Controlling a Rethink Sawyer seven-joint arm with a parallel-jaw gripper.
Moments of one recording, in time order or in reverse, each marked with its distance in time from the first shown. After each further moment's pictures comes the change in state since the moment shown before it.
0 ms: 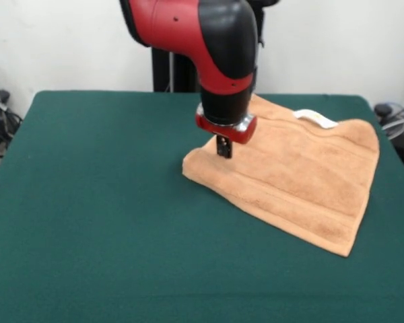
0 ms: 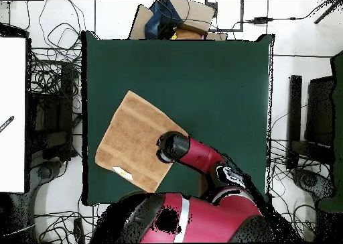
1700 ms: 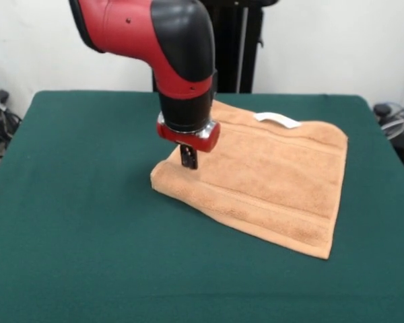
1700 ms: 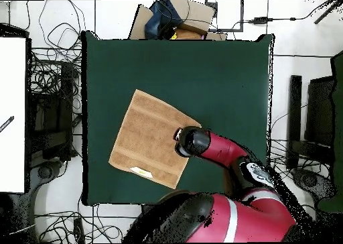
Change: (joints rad) arm -0.140 0.002 0.051 -0.099 -0.184 0.037 0.000
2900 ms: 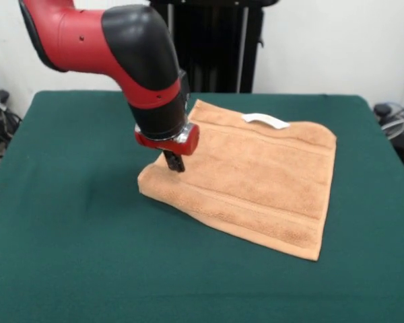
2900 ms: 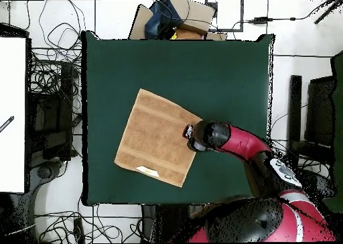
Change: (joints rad) arm -0.200 0.024 0.181 -0.094 -0.180 0.202 0.000
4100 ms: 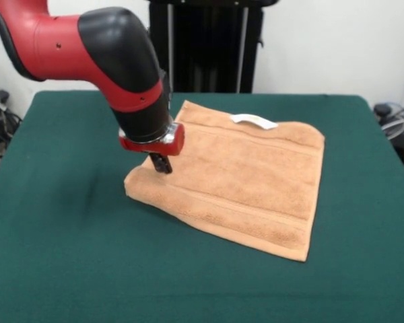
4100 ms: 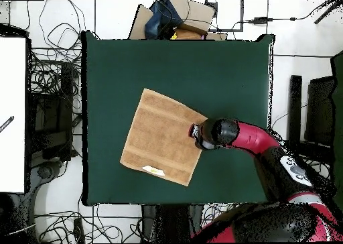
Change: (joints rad) arm -0.100 0.010 0.113 -0.058 -0.163 0.108 -0.022
